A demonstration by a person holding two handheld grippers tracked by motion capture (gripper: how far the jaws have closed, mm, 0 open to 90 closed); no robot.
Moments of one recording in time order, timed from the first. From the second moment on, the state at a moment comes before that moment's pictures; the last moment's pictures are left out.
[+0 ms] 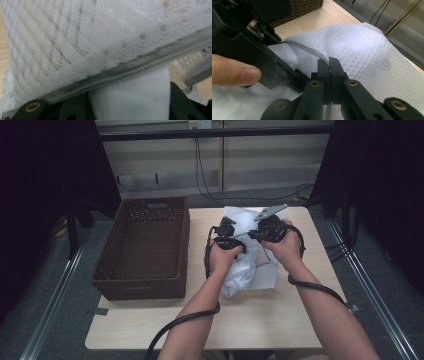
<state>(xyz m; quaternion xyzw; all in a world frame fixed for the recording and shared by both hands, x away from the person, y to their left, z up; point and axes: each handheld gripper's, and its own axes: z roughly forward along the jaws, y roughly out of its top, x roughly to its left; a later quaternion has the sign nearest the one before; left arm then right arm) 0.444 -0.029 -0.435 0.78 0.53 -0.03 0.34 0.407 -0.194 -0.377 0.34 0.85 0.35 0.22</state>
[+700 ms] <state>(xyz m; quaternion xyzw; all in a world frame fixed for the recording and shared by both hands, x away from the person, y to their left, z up) 0.438 -0.027 -0.440 0.80 0.50 -0.01 0.34 0.409 -0.192 -0.386 0.34 0.85 0.34 0.21</state>
